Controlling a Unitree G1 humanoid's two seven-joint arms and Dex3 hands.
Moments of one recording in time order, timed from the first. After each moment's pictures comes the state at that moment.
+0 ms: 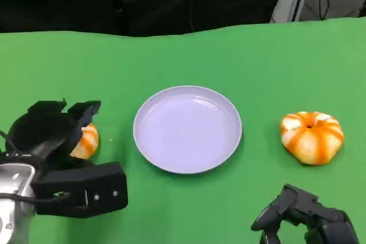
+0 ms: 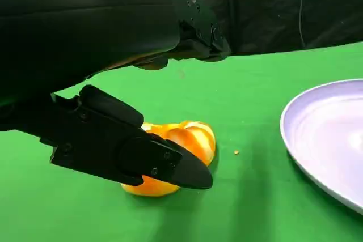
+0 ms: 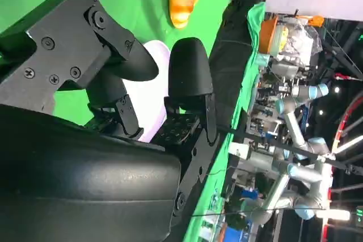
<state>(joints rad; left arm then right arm) -0.19 0.44 -0.22 0.08 0.89 0.10 -0.11 0.42 0.04 0.19 -0.12 -0.15 -0.61 0.01</state>
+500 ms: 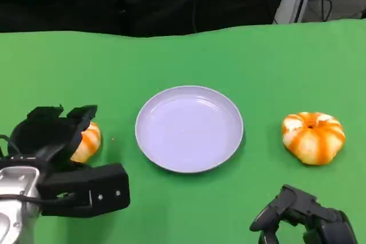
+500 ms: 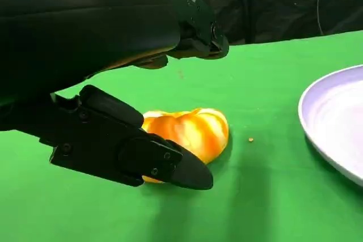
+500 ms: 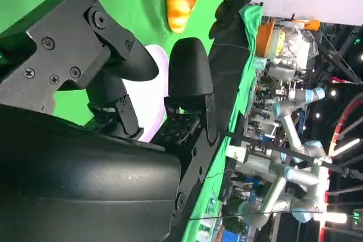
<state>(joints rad) -0.21 0.44 -0.27 0.14 0.90 0.14 -0.08 0.42 0.04 0.20 -0.12 -0.15 -0.61 0.01</state>
